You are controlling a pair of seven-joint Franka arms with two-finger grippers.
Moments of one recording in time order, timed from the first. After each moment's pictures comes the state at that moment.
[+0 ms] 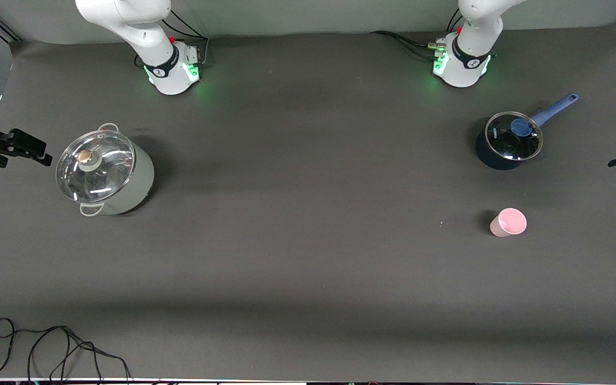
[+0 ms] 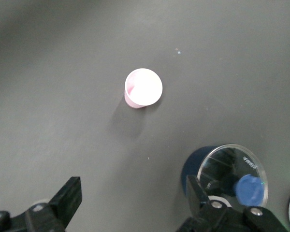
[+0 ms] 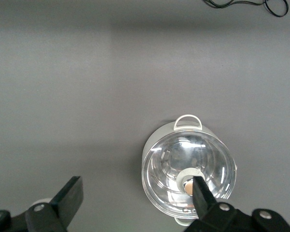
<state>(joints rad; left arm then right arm) 0.54 0.27 0.00 -1.74 -0.39 1.74 1.61 0.03 -0.02 -0.10 -1.63 0.01 1.61 -0.06</state>
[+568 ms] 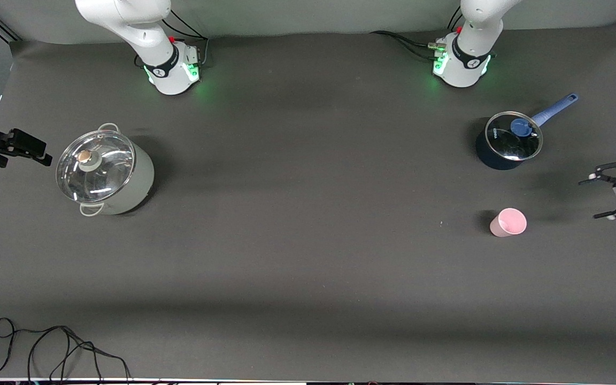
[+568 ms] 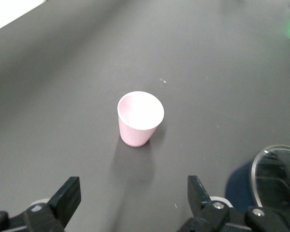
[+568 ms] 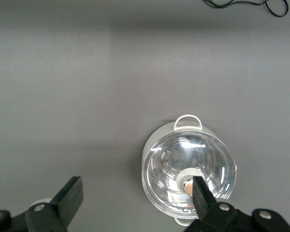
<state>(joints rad) 0.61 0.51 -0.01 -1.73 -0.71 1.75 2.12 0.03 -0.02 -0.10 -1.63 0.01 1.61 -0.06</state>
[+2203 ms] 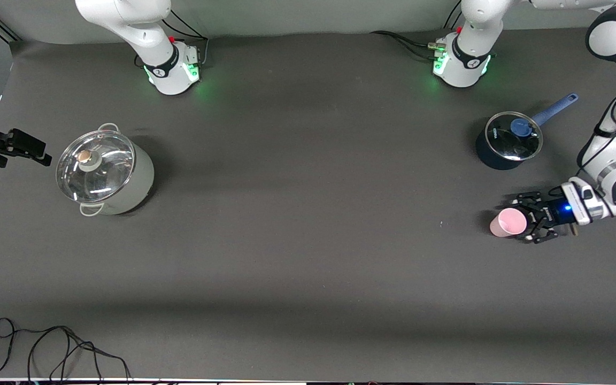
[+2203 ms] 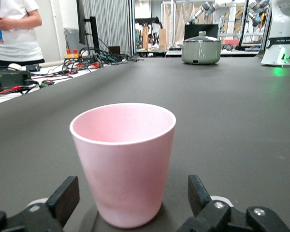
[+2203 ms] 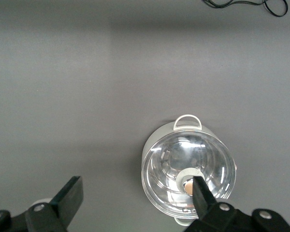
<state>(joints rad) 0.64 0.96 -0.14 -1.65 -1.07 1.65 2.64 0.03 -0.02 -0.10 -1.63 0.01 1.61 -0.06</state>
